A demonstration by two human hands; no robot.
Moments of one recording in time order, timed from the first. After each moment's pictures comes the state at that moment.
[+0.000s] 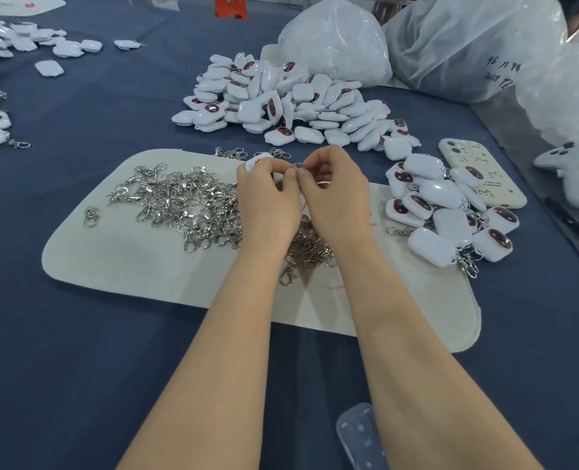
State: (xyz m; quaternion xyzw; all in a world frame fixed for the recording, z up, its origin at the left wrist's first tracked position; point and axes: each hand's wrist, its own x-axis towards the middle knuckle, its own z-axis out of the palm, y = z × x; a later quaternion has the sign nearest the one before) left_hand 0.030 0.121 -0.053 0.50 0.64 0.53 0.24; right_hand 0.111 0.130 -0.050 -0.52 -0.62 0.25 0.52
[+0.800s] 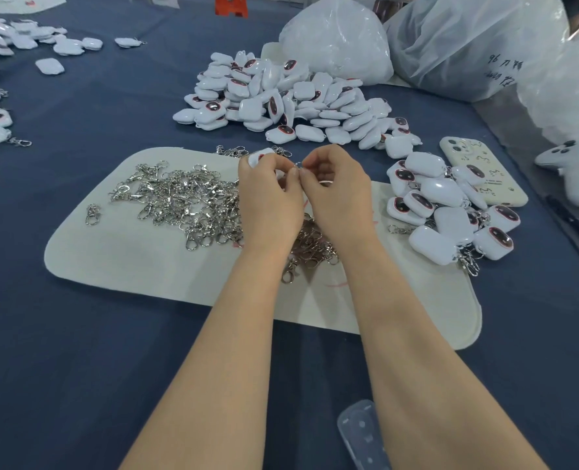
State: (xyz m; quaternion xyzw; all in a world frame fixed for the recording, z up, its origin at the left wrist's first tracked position) left_hand 0.032 0.115 -0.052 0.52 0.65 0.53 0.20; right_hand 0.113 0.131 -0.052 -0.52 -0.64 0.26 0.52
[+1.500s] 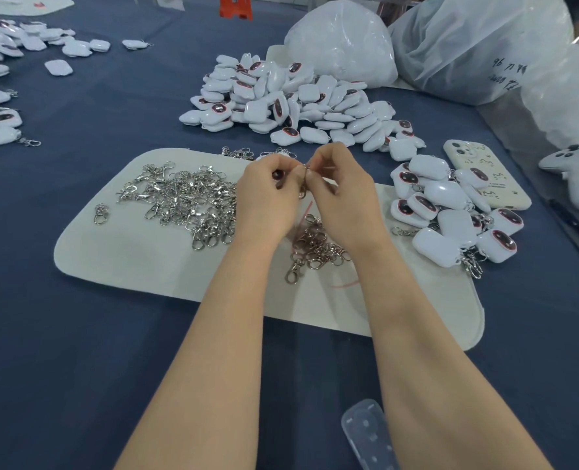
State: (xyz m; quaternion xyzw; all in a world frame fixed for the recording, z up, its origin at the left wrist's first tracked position) left_hand 0.016 0.116 -0.045 0.53 0.59 0.53 0.29; right_hand 0.119 0.128 -0.052 -0.46 -0.68 0.26 0.50
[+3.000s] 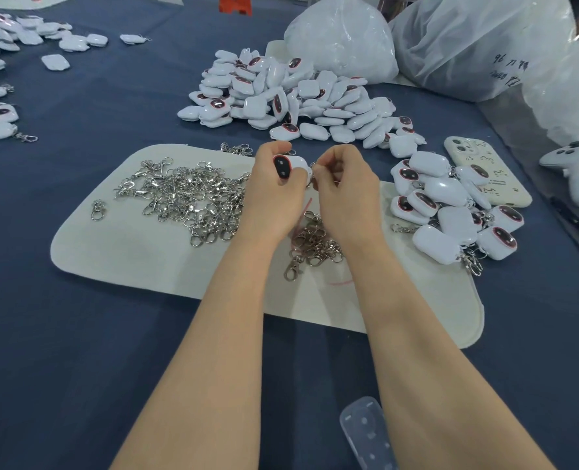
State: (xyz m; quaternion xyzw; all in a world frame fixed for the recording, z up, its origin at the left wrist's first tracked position) left_hand 0.022 0.120 -0.051 0.49 0.56 0.56 0.37; right_hand 0.116 0.130 -0.053 -0.54 -0.63 0.24 0.50
